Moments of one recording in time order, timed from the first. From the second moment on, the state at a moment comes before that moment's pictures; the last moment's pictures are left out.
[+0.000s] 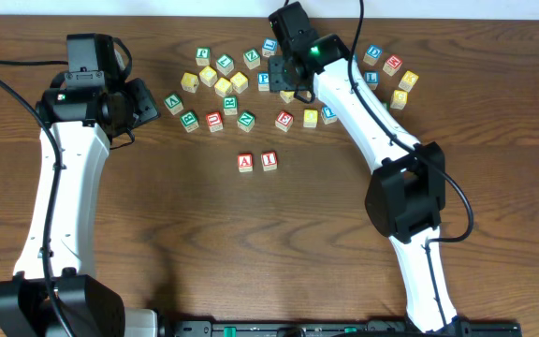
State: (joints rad) left arm 0.07 1.58 1.46 -0.91 0.04 -0.37; right arm 0.48 2.37 2.24 -0.92 0.08 0.40
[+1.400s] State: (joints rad) left arm 0.07 1.58 1.46 -0.91 0.04 -0.37; right arm 0.34 2.50 2.22 -0.82 0.10 0.34
